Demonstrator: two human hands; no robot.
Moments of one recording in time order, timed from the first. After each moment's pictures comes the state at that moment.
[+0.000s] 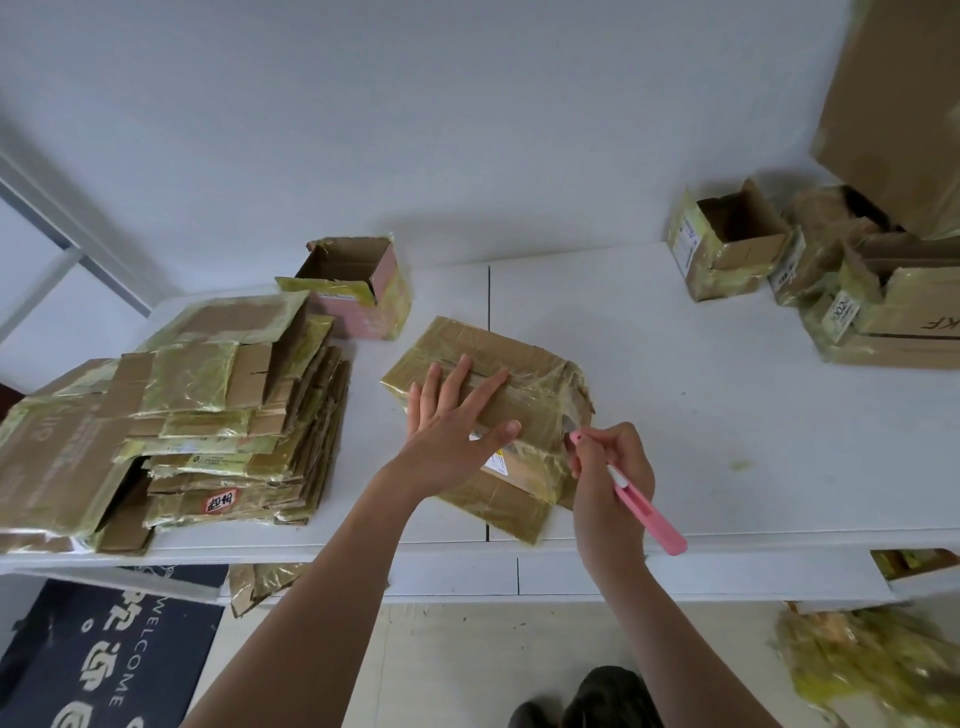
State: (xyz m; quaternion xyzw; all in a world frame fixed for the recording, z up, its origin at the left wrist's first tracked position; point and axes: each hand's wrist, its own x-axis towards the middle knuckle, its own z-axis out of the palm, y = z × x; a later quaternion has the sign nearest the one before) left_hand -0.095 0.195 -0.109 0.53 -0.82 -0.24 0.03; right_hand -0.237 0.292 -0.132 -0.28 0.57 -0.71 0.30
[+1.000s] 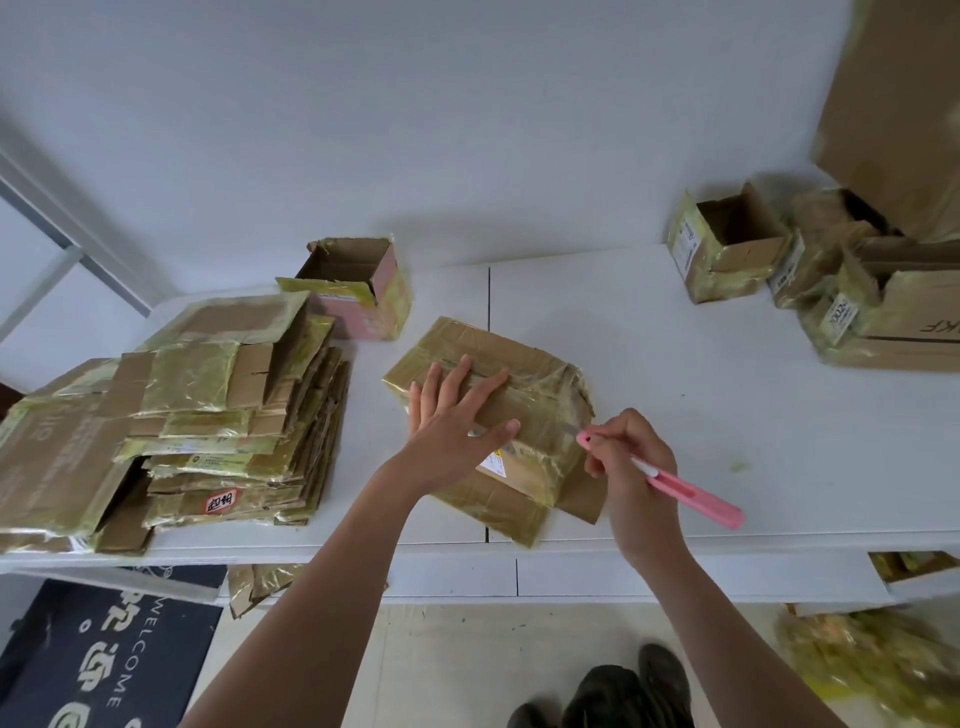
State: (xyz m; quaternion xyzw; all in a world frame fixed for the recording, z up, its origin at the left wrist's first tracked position) left_hand -0.095 0.192 -0.109 0.53 -0.81 -0.26 0.06; right_hand -0.273 0.292 -0.131 -0.39 0.50 -0.68 0.36
